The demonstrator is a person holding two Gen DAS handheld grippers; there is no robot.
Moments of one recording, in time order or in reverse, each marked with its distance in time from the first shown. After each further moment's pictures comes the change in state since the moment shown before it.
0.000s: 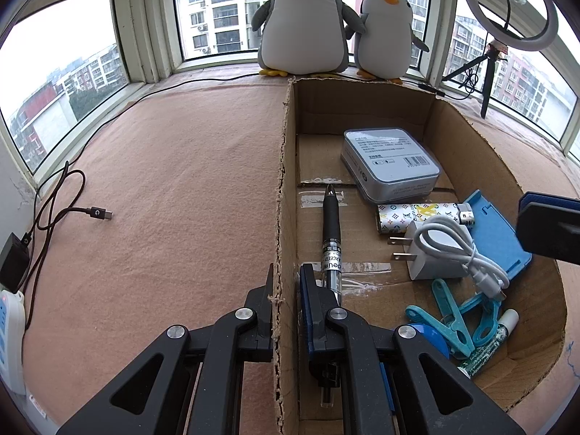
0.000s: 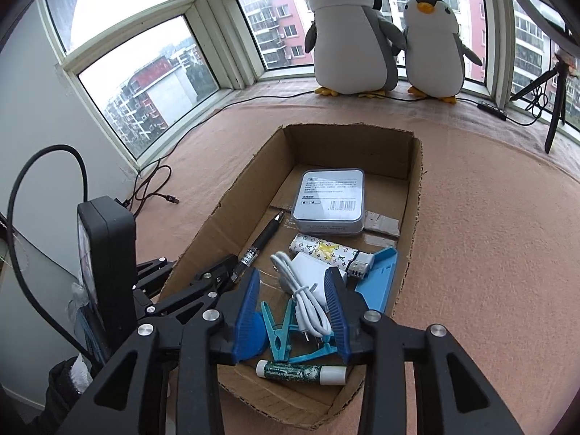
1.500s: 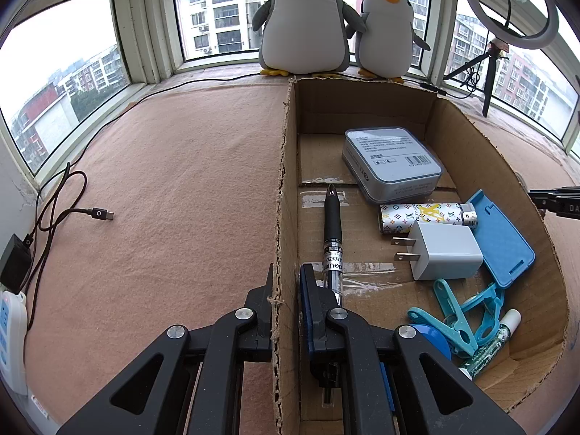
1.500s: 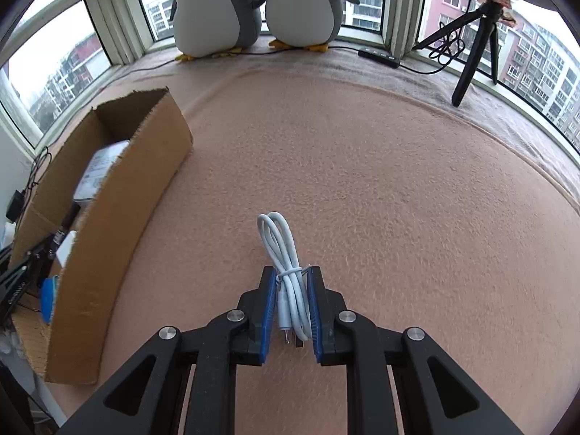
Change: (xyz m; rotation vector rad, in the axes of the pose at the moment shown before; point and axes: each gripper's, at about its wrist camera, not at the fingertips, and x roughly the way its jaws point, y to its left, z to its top) left arm 0.002 0.004 0.000 0.004 0.000 0.007; right arm 0.008 -0.168 0.003 0.049 0.137 -0.255
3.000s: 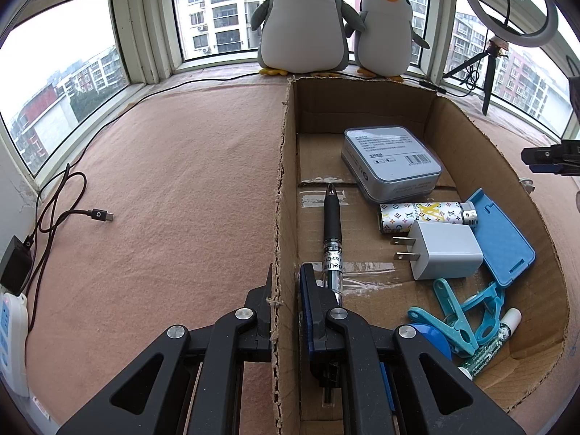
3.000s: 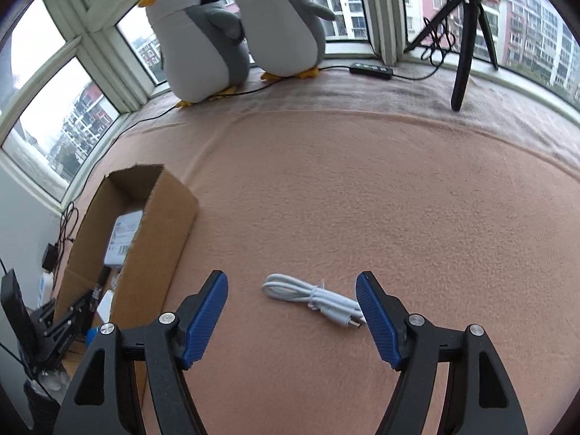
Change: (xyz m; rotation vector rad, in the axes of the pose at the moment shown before) left arm 0.000 -0.003 0.000 0.005 0.002 -0.001; right arm 0.011 -0.048 0.041 0.150 -0.018 0.168
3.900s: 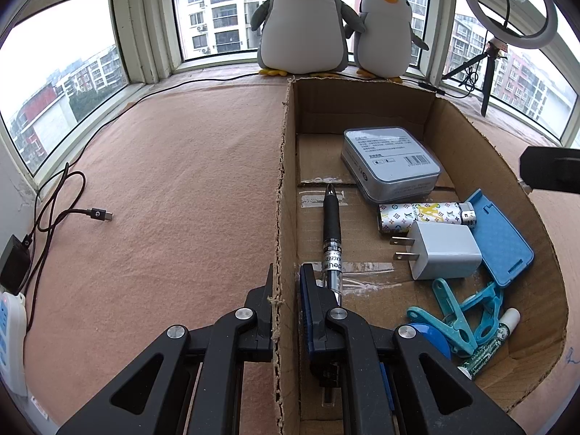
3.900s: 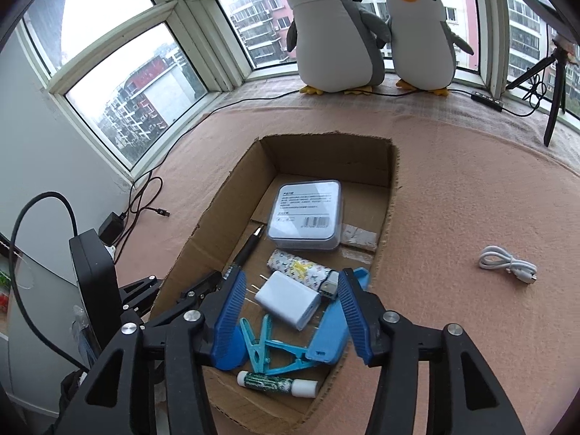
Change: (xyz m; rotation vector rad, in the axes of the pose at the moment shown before) left arm 0.000 0.000 0.000 -0.004 -0.001 -0.004; right arm -0.026 0.174 -0.052 -0.153 -0.055 0.123
